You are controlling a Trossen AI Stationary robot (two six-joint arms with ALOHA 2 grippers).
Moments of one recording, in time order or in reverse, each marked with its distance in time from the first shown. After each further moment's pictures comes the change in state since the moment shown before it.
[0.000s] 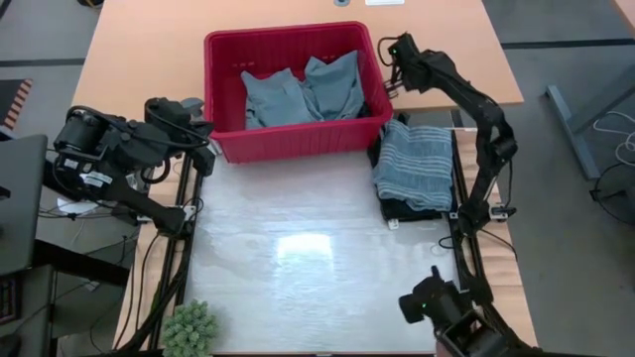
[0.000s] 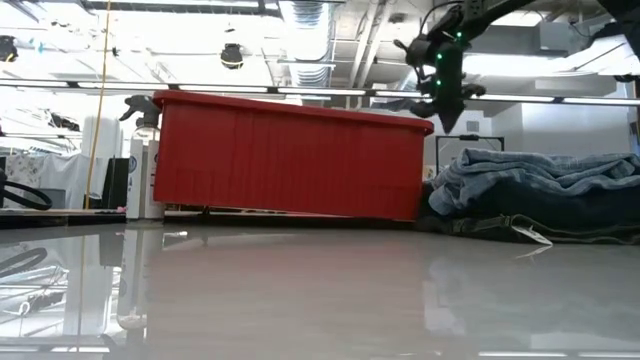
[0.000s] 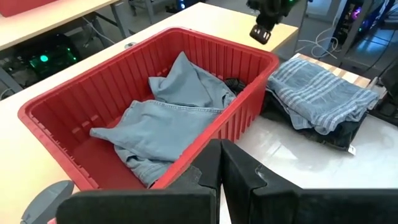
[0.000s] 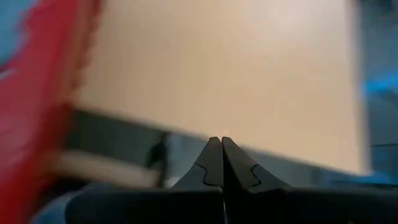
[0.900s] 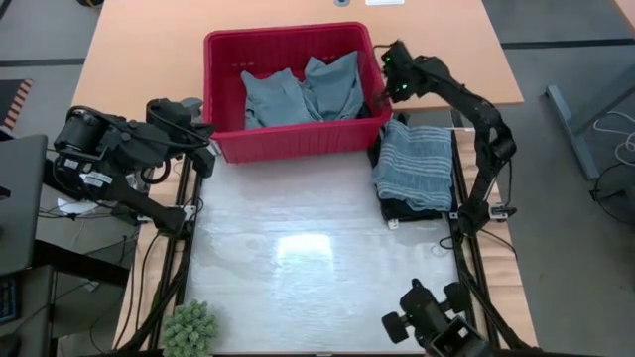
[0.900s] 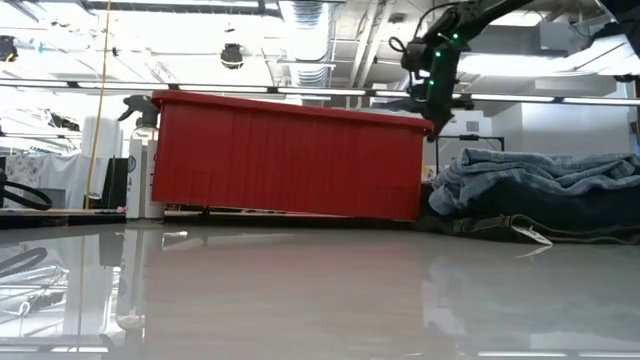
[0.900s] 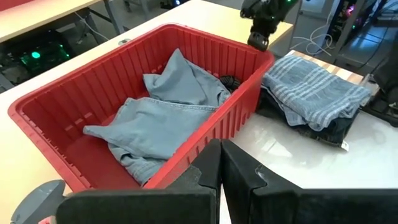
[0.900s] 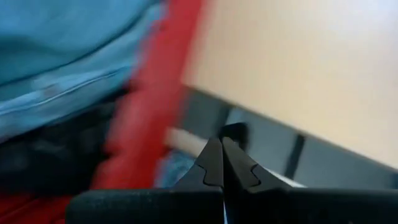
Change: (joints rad) left arm 0.000 0.000 0.000 0.000 0.026 -0.005; right arm 0.041 -0.003 -0.038 -0.014 -0.274 0.032
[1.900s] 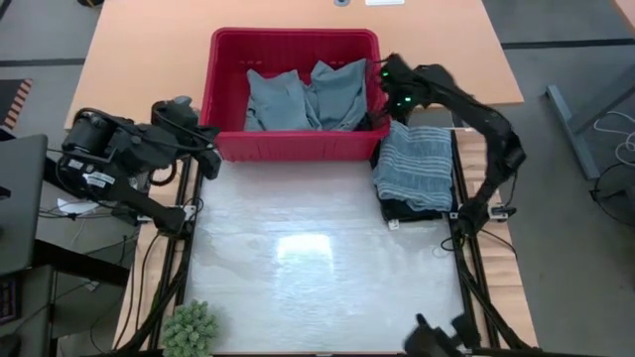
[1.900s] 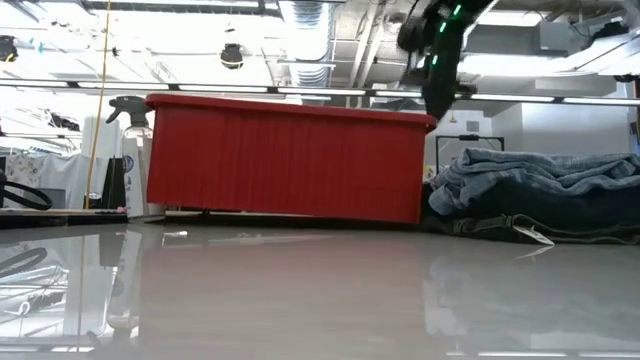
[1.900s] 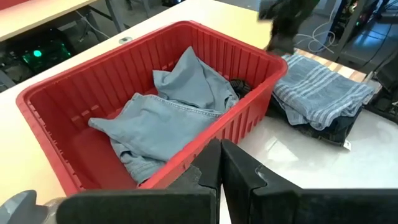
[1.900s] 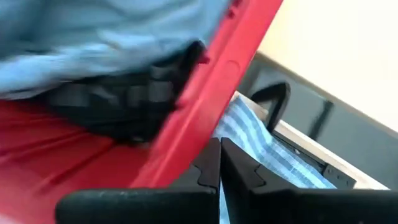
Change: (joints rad) left arm 0.000 0.025 -0.002 0.003 -0.001 -0.012; right arm 0.139 -0.106 -0.029 -0.187 -0.051 0.058
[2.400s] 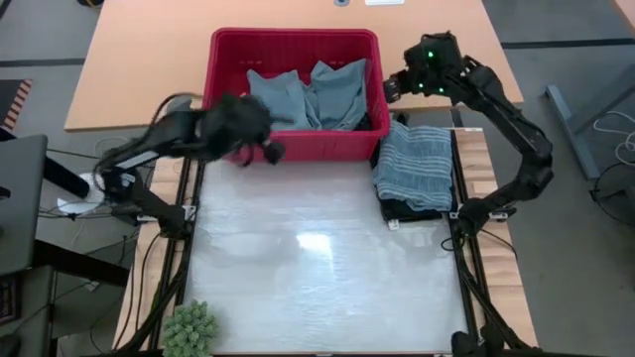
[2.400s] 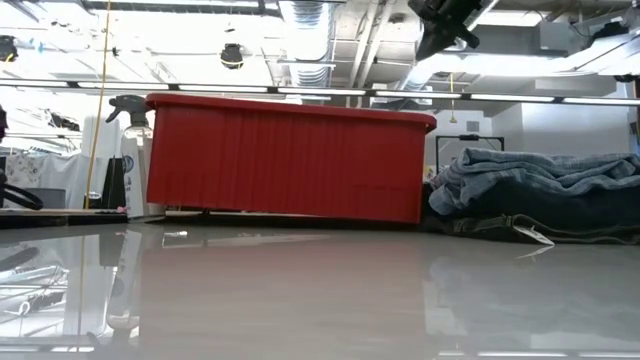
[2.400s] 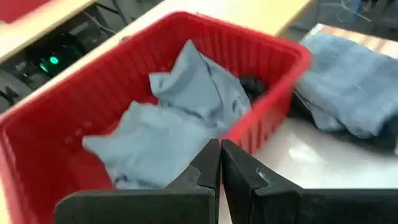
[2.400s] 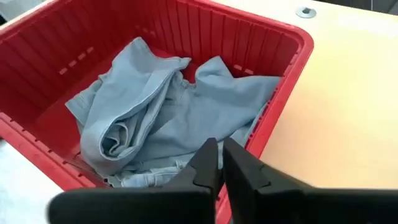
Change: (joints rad) left arm 0.302 0.169 -0.163 0.411 0.156 0.314; right arm -0.006 -0.261 0.002 0.336 -0.090 -0.015
